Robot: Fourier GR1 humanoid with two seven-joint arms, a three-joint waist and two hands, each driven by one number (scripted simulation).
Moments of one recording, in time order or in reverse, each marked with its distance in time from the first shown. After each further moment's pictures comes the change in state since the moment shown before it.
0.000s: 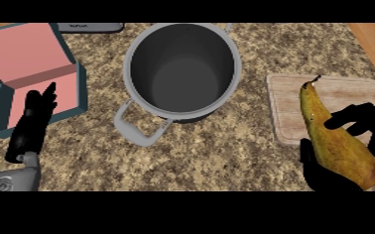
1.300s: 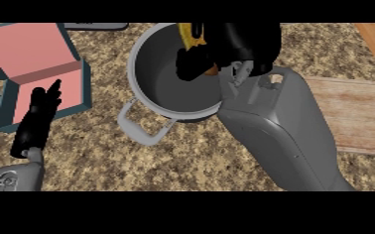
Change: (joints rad) left arm -0.031 -0.005 -0.003 0.035 -0.006 -0.015 -0.020; right arm -0.886 0.143 -0.013 0.834 -0.345 0.031 0.333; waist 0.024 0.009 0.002
